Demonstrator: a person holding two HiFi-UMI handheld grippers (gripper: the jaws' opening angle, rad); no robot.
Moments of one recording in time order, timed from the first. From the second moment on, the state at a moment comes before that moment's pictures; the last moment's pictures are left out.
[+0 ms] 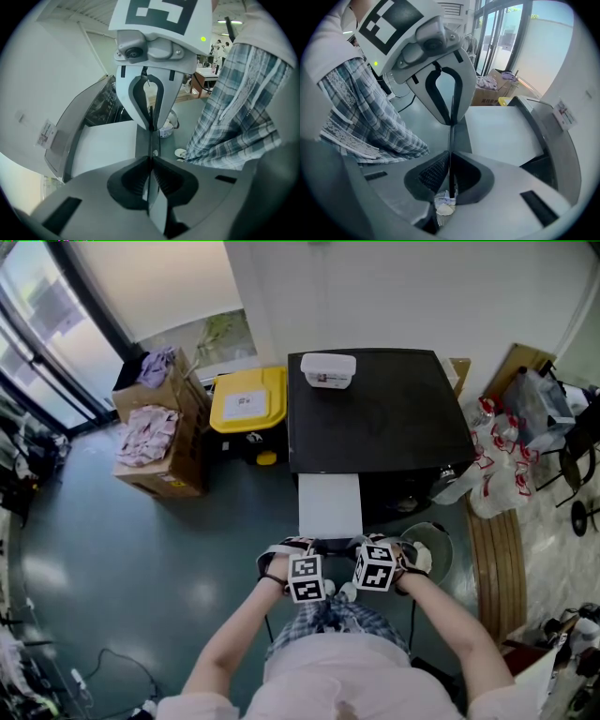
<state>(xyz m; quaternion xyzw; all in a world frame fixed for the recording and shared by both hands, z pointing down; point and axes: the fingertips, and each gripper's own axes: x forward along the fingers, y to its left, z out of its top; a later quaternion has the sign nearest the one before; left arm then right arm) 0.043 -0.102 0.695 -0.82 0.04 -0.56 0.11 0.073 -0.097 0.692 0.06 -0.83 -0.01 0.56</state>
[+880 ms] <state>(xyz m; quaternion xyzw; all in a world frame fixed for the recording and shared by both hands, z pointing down) 0.056 -0.102 0.672 -0.86 0.05 -0.51 0.07 0.073 -0.099 0.677 0.09 -0.86 0.08 0.49</state>
